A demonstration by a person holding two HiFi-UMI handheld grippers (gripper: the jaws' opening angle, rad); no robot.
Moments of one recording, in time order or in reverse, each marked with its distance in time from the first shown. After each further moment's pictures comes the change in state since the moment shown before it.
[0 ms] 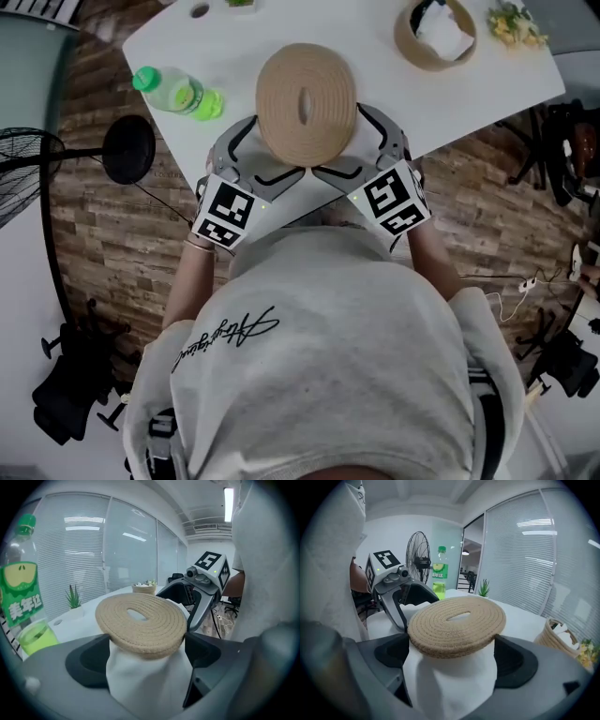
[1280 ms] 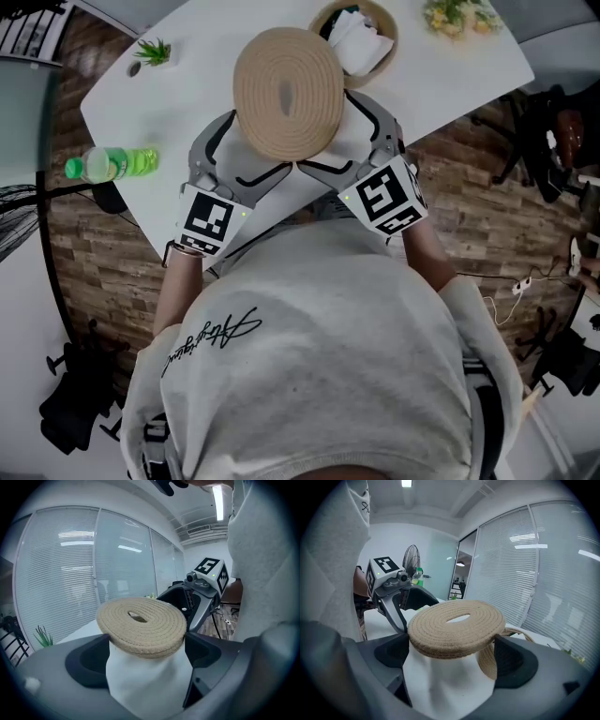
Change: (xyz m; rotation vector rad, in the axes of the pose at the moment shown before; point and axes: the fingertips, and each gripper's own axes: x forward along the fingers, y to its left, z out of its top) left arm 0.098 -0.015 0.136 0.088 -0.127 0.050; right arm -0.090 -0.140 -0.015 -0.047 -0.125 -0.081
